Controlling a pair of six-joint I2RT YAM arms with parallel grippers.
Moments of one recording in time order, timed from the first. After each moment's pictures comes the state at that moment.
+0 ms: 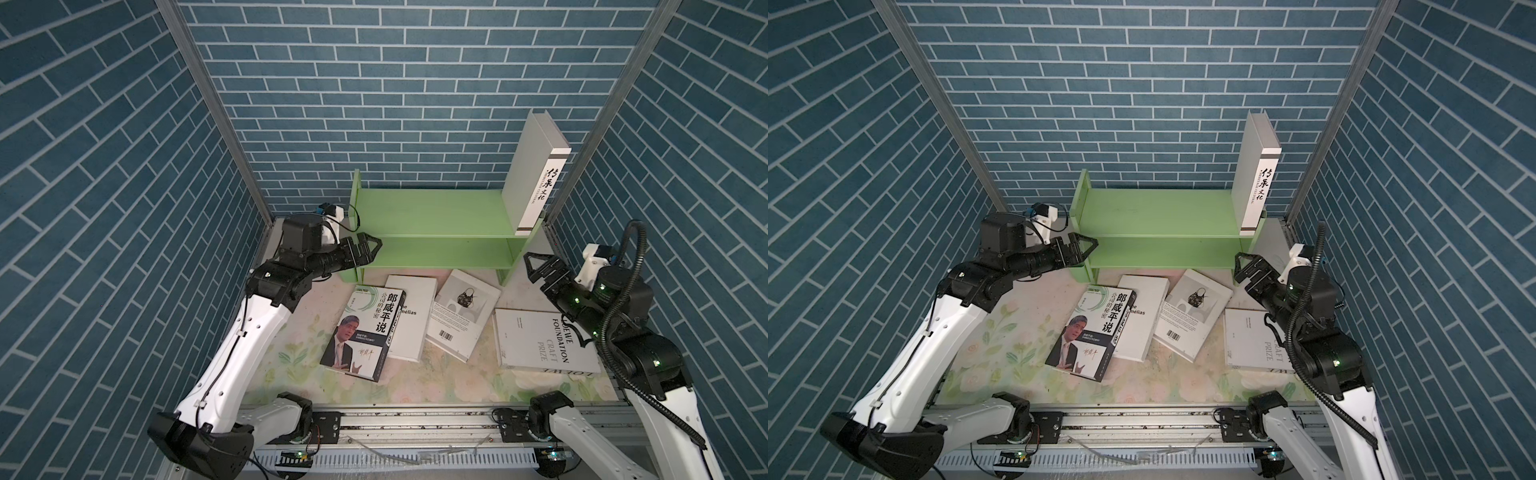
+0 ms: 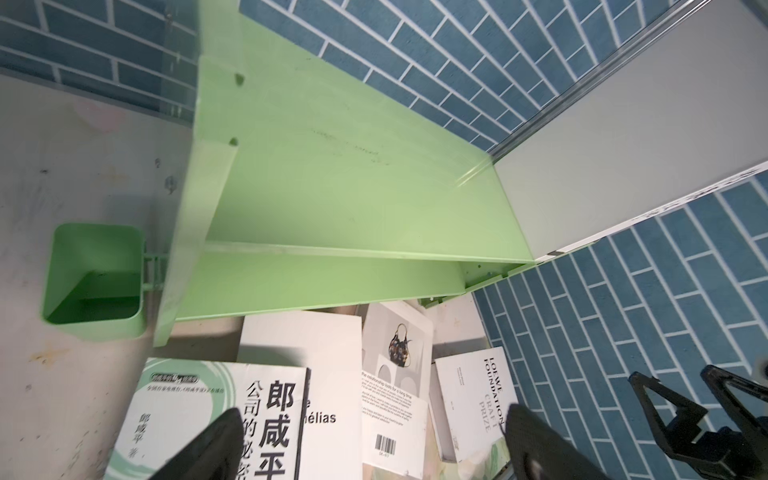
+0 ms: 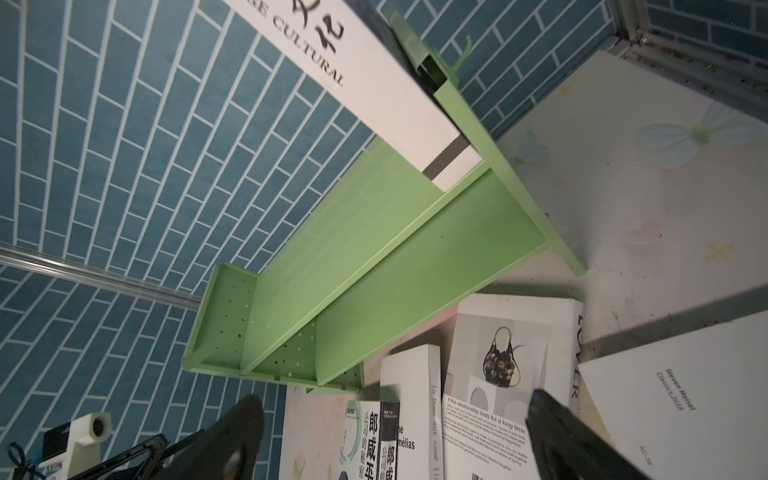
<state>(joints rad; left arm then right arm) -0.33 1.17 1.34 -0.68 0.35 -0.56 0.39 0.76 1.18 -0.79 0.05 0.90</state>
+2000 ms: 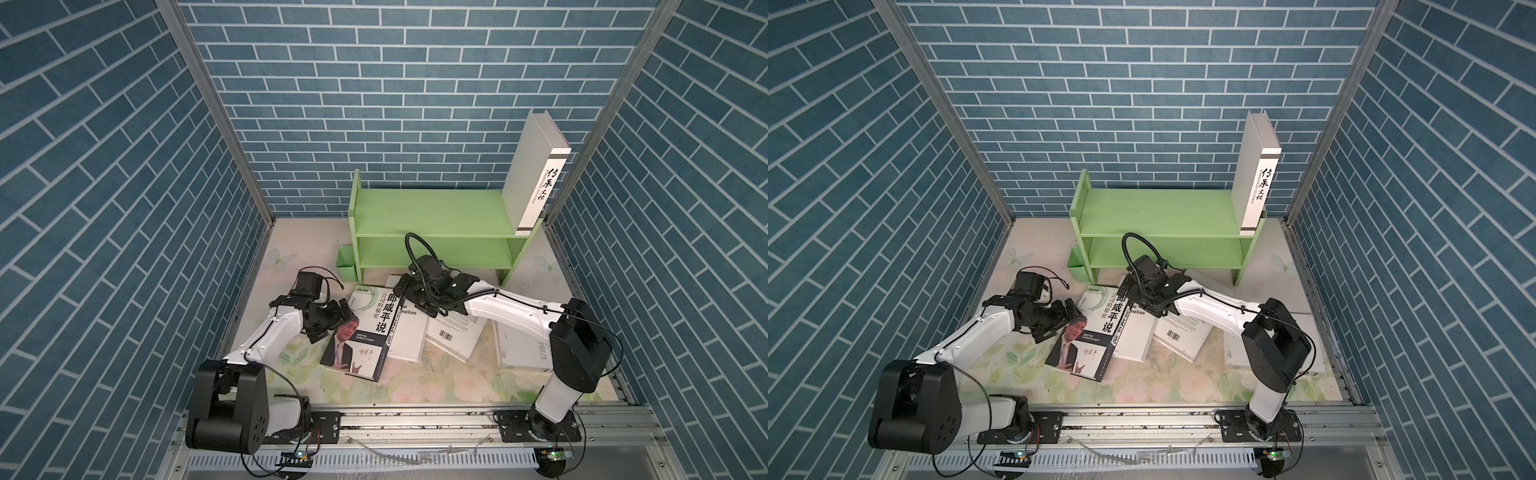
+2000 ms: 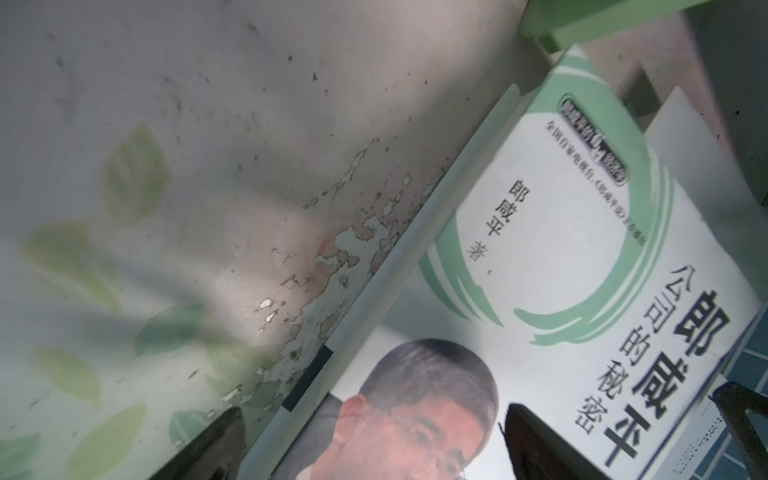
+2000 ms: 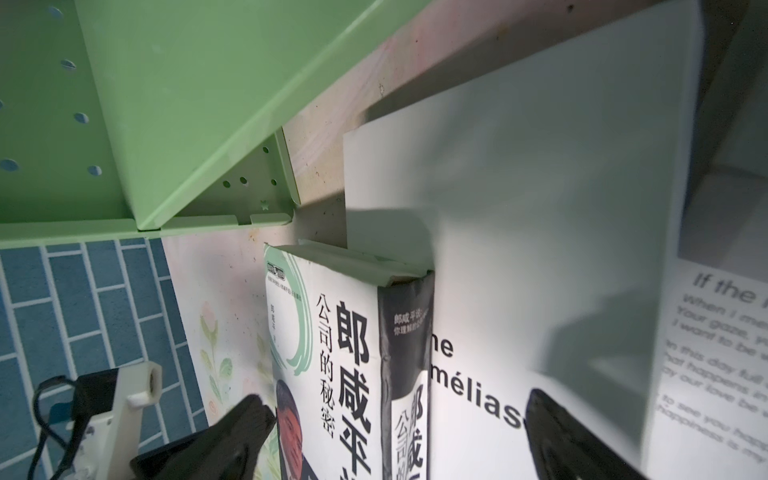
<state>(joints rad) -0.12 1.30 0.72 -0.64 0.34 -0.61 0.90 1.72 1.27 -0.44 0.00 1.20</state>
